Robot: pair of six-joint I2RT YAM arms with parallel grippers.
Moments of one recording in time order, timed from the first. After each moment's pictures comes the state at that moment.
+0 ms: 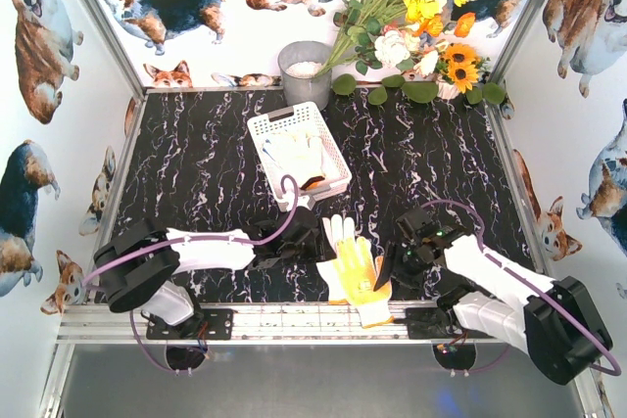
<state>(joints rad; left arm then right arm) -1.02 1.50 0.63 0.08 -0.02 -1.07 0.50 1.03 0.42 -0.77 -0.36 0.85</state>
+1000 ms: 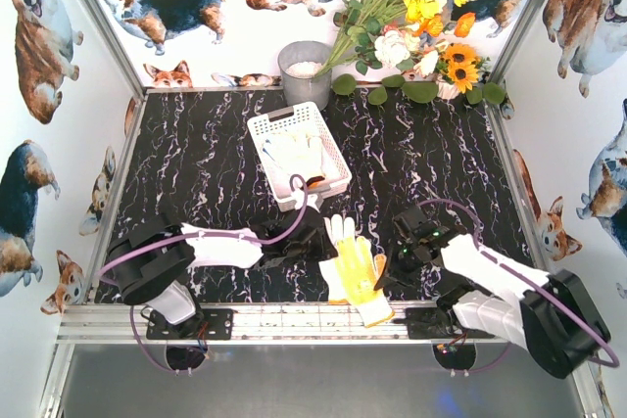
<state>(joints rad) -1.02 1.58 0.65 0.19 -0.01 -1.02 0.52 1.07 0.41 -0.66 -0.39 0.90</state>
